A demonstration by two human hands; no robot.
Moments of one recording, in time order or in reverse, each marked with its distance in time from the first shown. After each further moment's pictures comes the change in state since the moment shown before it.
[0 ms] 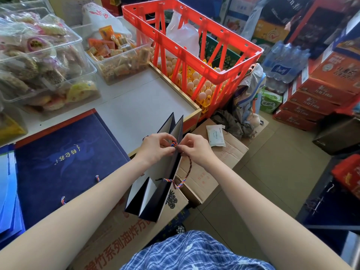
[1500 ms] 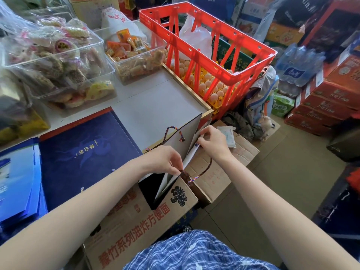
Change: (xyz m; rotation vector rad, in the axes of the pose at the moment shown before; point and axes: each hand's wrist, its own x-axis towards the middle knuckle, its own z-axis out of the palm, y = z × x) left_hand -0.037 0.004 -0.029 0.302 -0.479 0.030; right_hand -0.001 -0.010 -0.005 -0.131 0.162 0.025
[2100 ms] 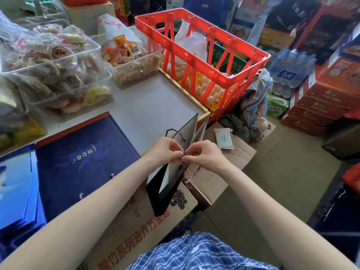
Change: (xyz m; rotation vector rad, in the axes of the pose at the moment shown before) left_hand 0.019 0.003 0.001 -0.498 0.294 -0.084; right_hand -0.029 -0.013 0.000 -0.067 -0.250 -0.079
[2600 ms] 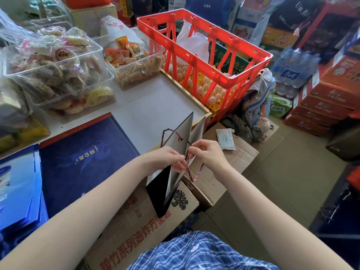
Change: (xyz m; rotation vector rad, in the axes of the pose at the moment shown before) left_hand -0.012 0.007 0.000 0.032 -0.209 -0.232; right_hand -0.003 0.001 0.003 0.379 0.124 0.082
